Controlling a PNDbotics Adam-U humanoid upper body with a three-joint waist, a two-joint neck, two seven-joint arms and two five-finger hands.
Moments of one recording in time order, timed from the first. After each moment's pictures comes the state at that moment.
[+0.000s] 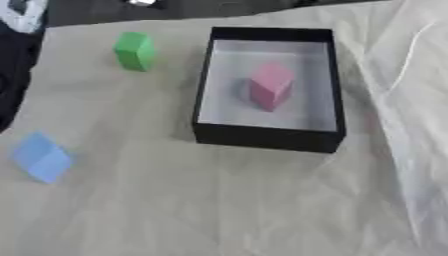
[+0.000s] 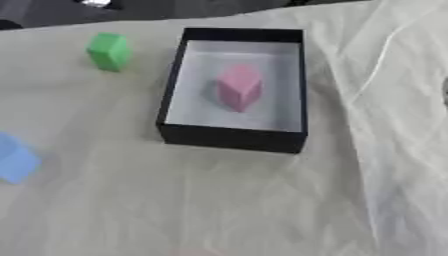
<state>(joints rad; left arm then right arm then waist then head) -1.17 0.45 -0.22 -1.23 -0.83 -0.23 -0.49 -0.40 -0.64 -0.12 -1.60 -0.26 0.09 -0.43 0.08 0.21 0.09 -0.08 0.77</state>
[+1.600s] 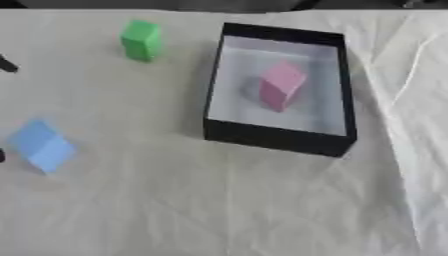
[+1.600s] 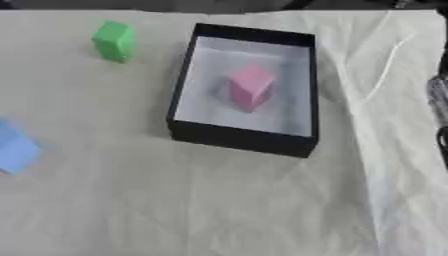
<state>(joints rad) -0.37 1.15 -0.18 -1.79 -0.32 -0.04 -0.52 -0.35 -0.65 -0.14 -1.61 -0.25 0.08 -0.46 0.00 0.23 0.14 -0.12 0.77</state>
